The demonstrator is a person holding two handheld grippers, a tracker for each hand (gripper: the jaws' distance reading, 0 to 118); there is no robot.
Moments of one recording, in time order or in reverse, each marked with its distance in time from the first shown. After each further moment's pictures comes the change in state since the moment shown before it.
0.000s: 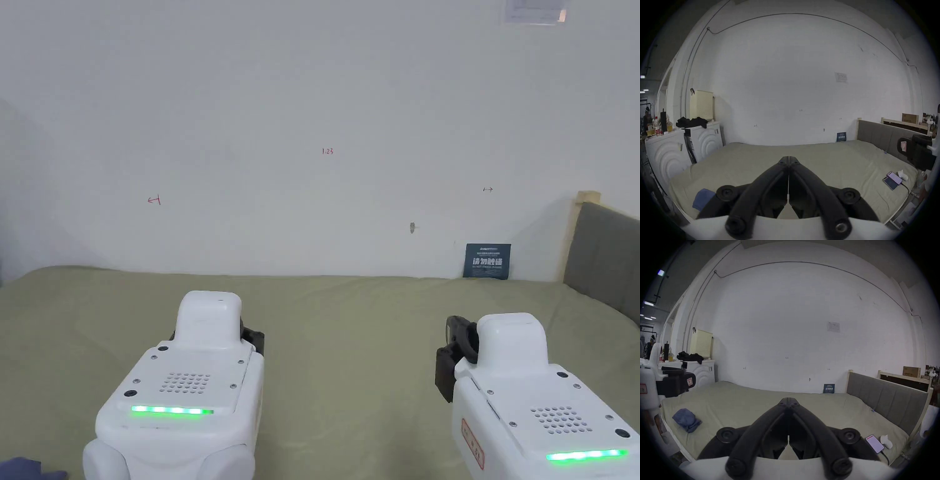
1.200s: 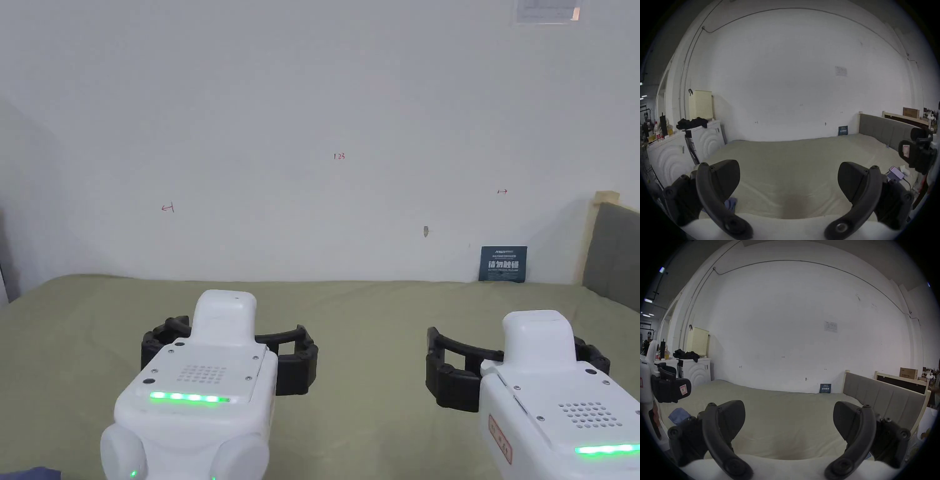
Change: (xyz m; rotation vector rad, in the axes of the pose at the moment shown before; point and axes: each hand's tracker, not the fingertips) left arm -0.003 0.014 -0.010 -0.064 0.009 -0.043; right arm 0.006 0.005 -0.011 -0.009 -0.021 0.002
